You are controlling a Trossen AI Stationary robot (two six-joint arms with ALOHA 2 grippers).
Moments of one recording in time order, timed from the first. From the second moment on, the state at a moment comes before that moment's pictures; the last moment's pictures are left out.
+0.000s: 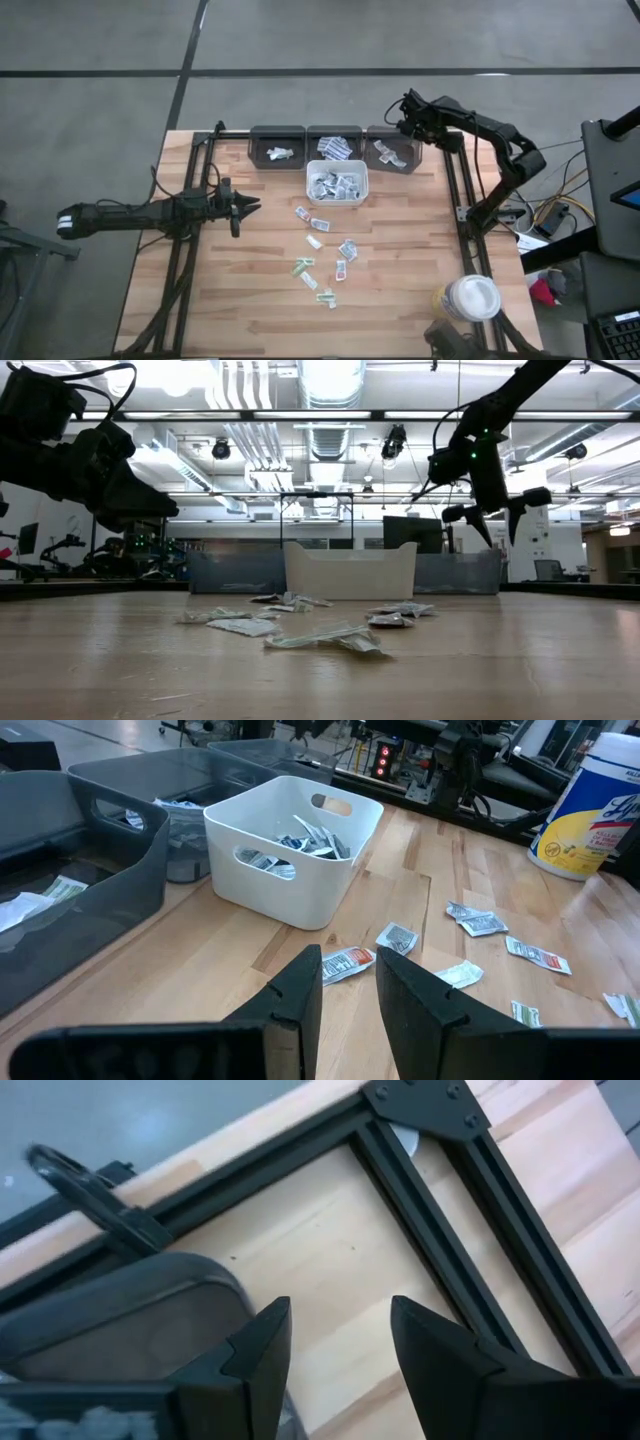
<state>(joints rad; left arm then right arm) 0.14 0.35 0.01 0.05 -0.14 -0.24 -0.95 1.65 1.20 -1.04 0.42 1.17</state>
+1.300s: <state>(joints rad) 0.14 0.35 0.01 0.05 -0.14 -0.23 -0.89 1.57 1.45 -0.51 0.28 0.87</state>
